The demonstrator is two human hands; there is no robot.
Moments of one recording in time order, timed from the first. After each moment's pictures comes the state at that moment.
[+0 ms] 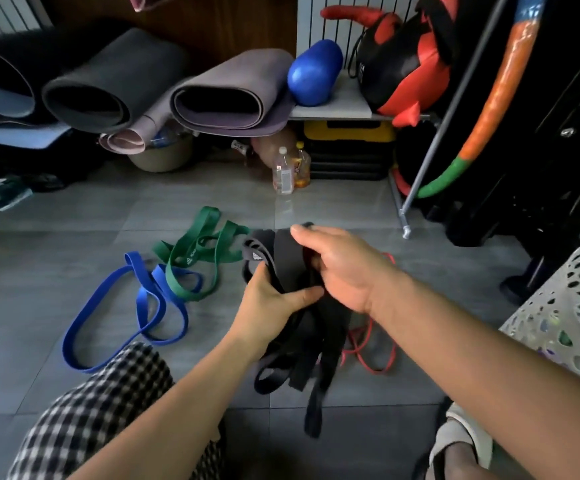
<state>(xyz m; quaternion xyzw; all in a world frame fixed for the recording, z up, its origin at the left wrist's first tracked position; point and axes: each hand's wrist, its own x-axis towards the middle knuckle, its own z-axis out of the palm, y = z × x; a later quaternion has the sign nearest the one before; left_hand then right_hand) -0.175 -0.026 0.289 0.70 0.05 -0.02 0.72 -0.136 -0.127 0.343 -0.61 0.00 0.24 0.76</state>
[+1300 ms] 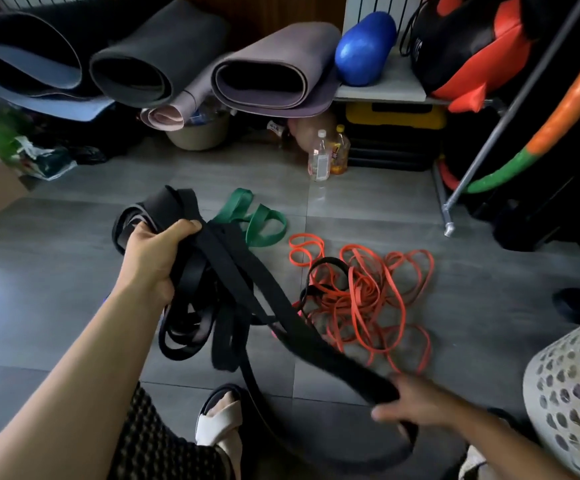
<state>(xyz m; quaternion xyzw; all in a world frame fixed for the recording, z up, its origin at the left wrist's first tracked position) -0.153 0.115 0.314 0.58 0.30 0.13 0.74 -0.189 -0.211 0.187 -0.84 -0.11 0.42 0.33</state>
